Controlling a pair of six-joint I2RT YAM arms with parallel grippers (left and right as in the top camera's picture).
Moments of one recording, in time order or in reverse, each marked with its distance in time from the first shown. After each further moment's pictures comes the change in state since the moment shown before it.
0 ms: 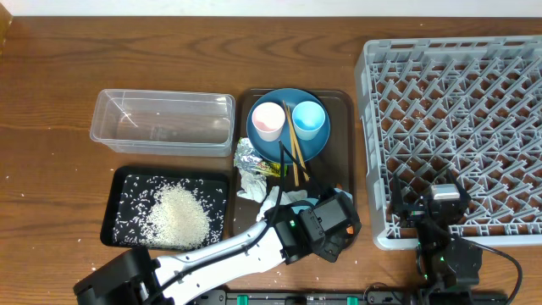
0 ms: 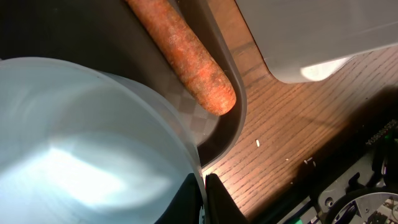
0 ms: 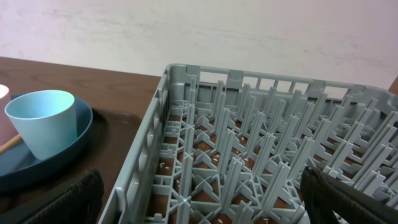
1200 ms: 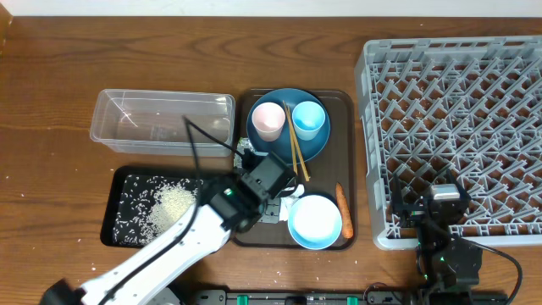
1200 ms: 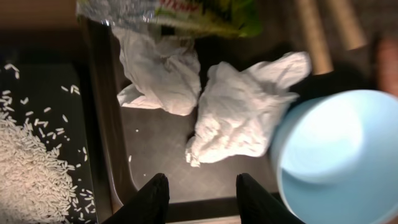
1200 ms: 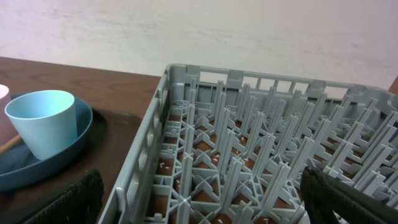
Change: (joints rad) left arm 0.344 -0.206 0.004 -0.390 -0.206 -0.011; right arm 0.000 0.000 0.000 0.000 0.000 0.000
